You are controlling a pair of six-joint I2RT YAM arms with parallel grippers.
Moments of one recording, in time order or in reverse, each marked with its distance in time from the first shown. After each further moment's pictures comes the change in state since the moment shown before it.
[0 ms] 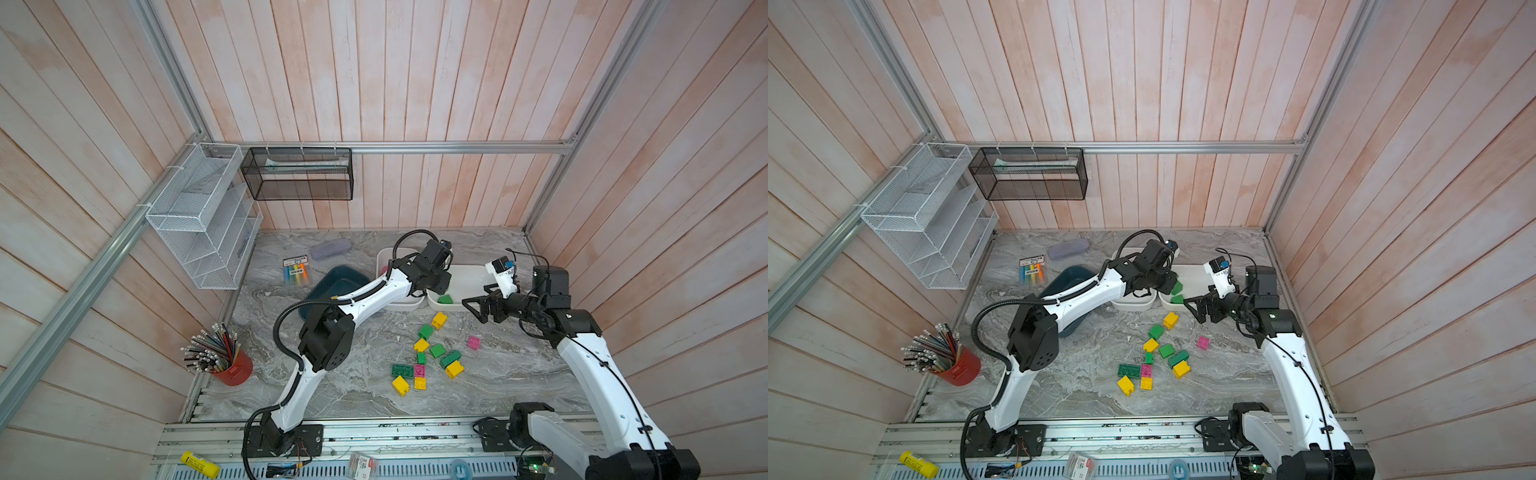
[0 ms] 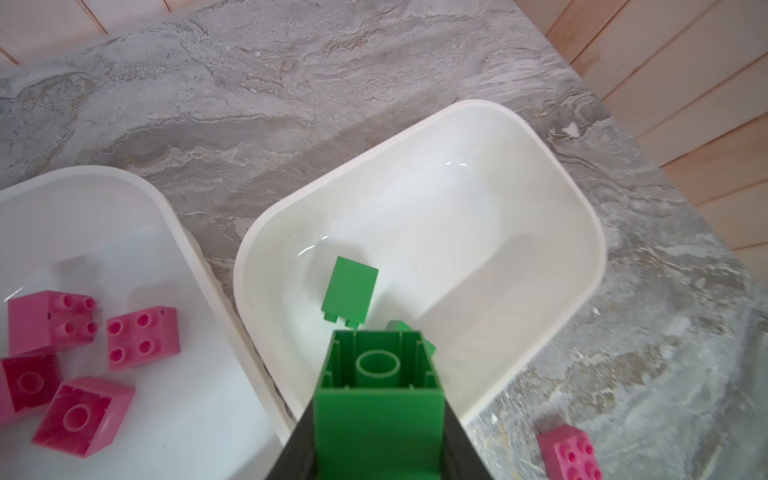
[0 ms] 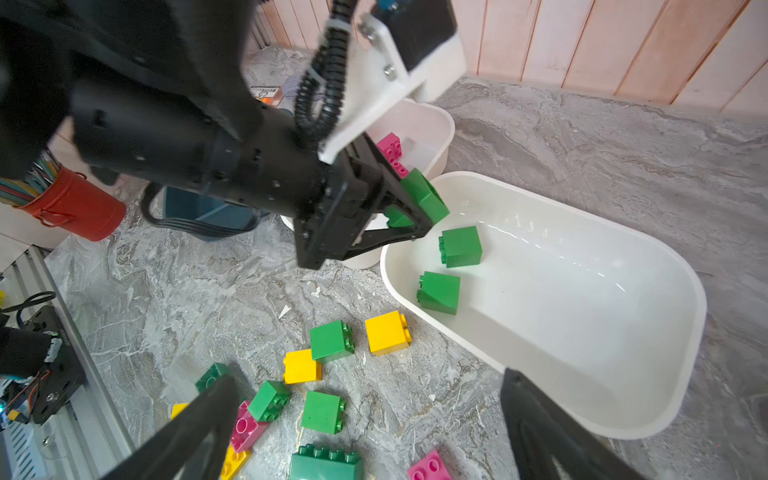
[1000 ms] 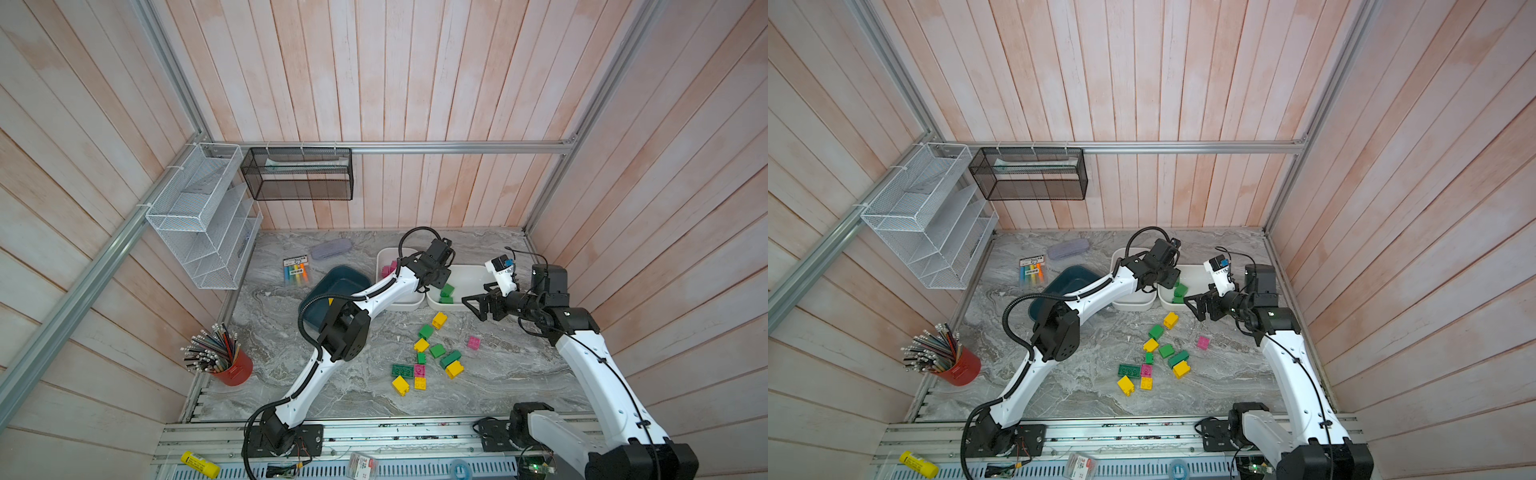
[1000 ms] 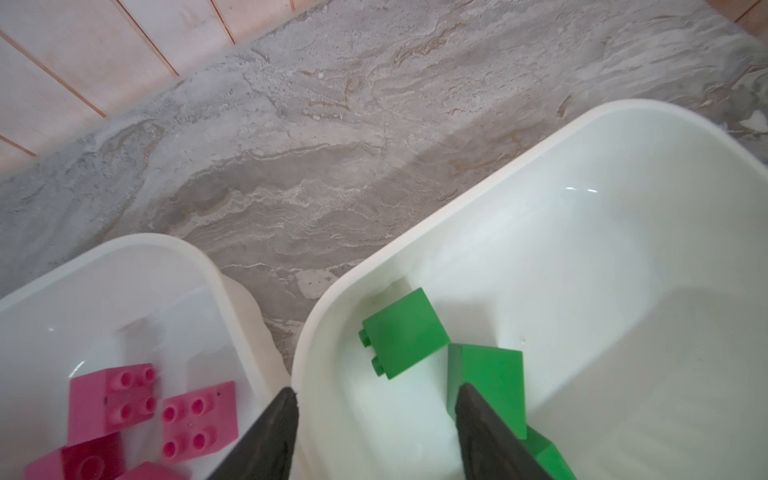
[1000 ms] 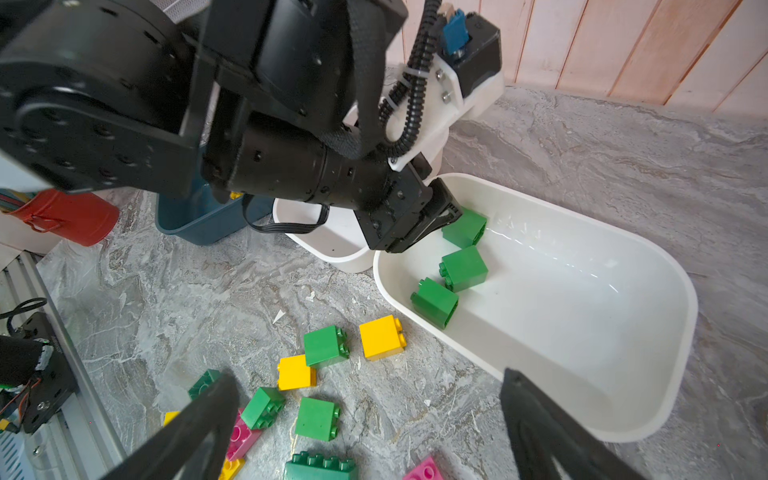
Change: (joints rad) left arm 0.018 0.146 0.185 -0.057 -0.131 0.105; right arm 0.000 0.019 0.000 0.022 0.002 0.006
